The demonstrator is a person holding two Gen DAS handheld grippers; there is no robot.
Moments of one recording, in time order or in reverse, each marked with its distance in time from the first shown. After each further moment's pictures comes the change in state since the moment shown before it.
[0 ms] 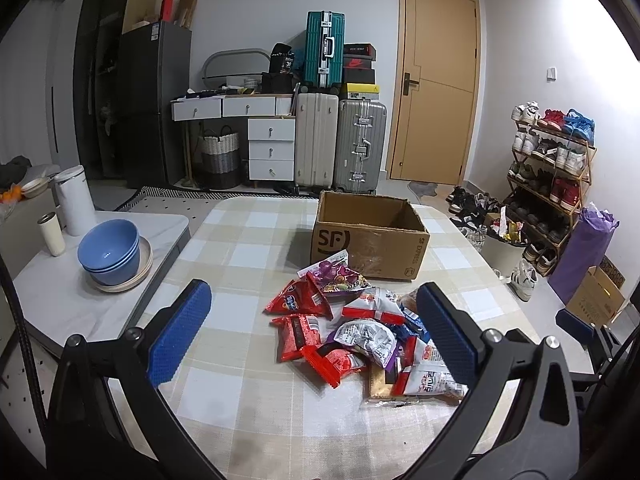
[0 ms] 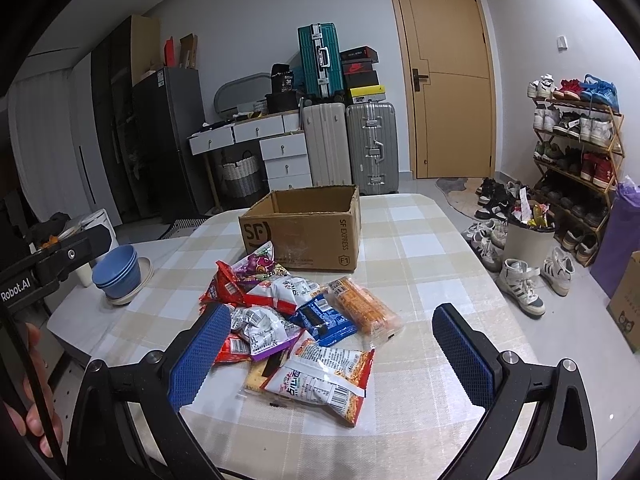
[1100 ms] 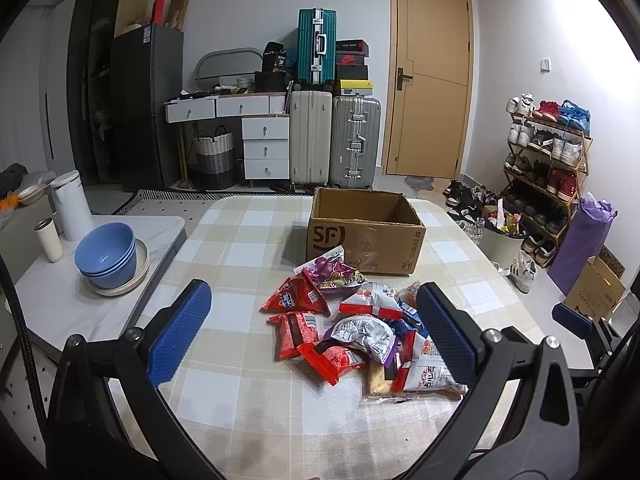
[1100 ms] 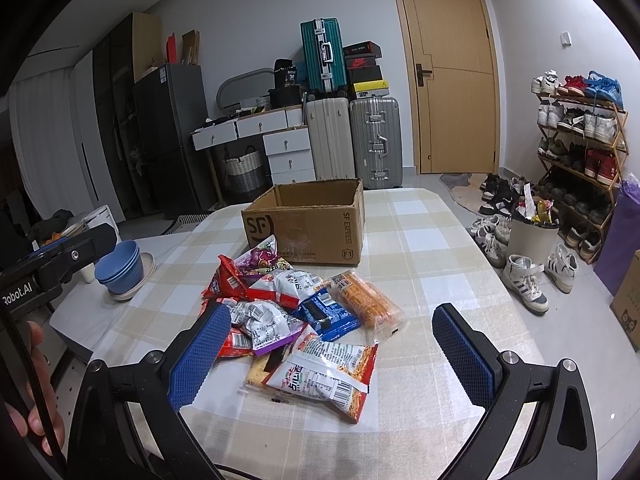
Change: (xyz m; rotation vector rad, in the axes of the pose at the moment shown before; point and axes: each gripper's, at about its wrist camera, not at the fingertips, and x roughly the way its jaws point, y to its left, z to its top) left arm 0.001 -0.009 -0.003 0.037 0.004 -0.013; right arm 0.007 0.000 -0.006 0.000 0.018 0.011
